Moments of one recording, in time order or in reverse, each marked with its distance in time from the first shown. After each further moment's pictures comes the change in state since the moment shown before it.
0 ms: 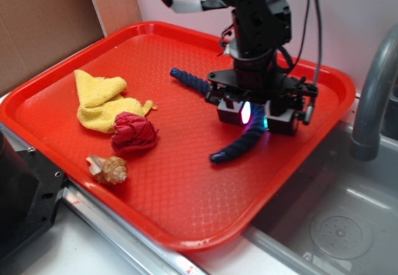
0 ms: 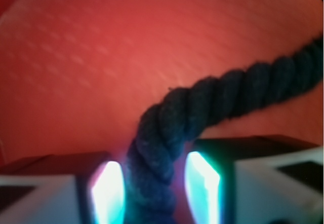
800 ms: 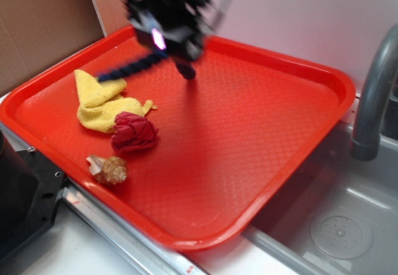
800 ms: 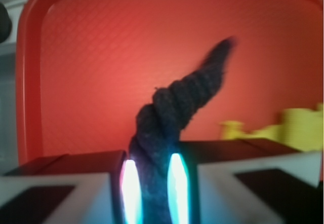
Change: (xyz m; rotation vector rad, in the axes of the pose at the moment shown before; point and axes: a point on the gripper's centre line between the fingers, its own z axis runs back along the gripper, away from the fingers) arm 0.002 0.093 0.131 -0.056 -0.023 -0.261
